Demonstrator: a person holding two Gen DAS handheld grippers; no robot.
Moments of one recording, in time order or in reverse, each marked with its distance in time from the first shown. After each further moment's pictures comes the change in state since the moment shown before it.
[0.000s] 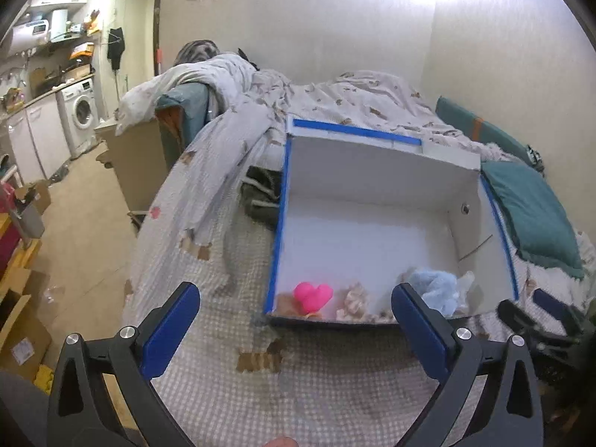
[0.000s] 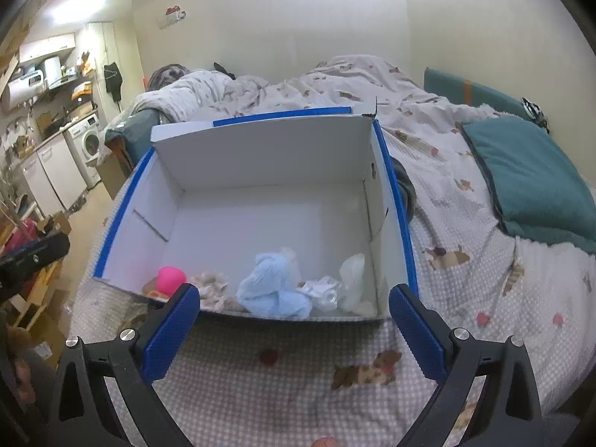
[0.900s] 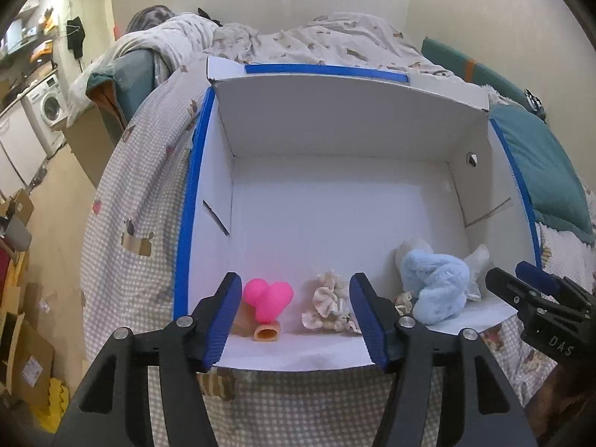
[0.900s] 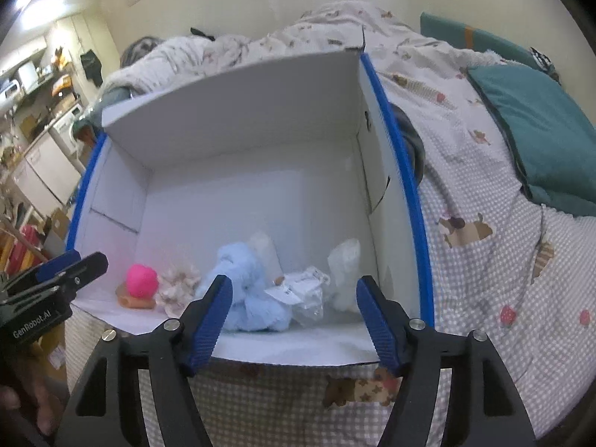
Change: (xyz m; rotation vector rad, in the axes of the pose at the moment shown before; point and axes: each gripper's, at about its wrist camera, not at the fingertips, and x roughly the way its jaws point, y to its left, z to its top) left arm 0.096 -0.059 0.024 0.109 0.206 -0.041; right arm 0.068 -0.032 0.019 0.088 0.192 0.023
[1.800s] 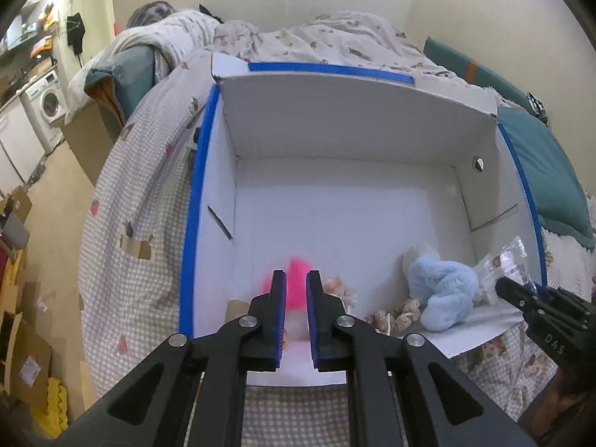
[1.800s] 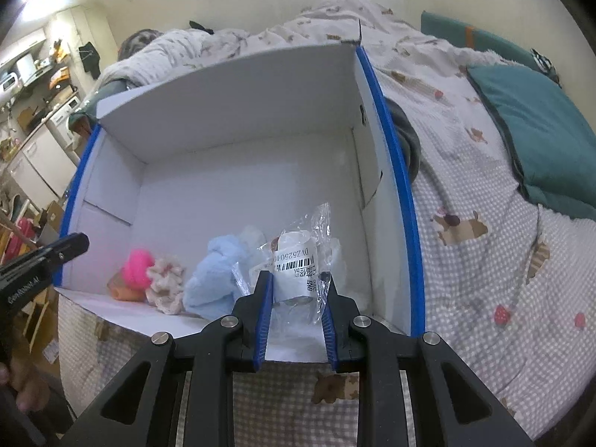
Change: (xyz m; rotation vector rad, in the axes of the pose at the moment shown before) left arm 0.011 0.009 0.007 -0.013 0.017 -0.012; right arm 0.006 -0.003 0.000 -0.021 0.038 -0.028
